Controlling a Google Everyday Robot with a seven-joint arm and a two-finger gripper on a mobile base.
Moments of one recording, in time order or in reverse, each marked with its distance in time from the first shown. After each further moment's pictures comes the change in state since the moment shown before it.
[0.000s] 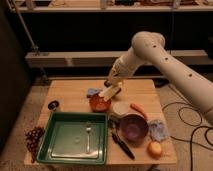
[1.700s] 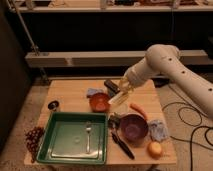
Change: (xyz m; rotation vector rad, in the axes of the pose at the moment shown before) arm 0.006 0.041 -0.008 0.022 0.026 0.076
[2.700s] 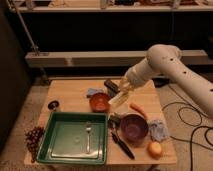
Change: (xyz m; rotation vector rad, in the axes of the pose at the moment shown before) arm -0.005 0.007 -0.007 0.004 -0.014 0.009
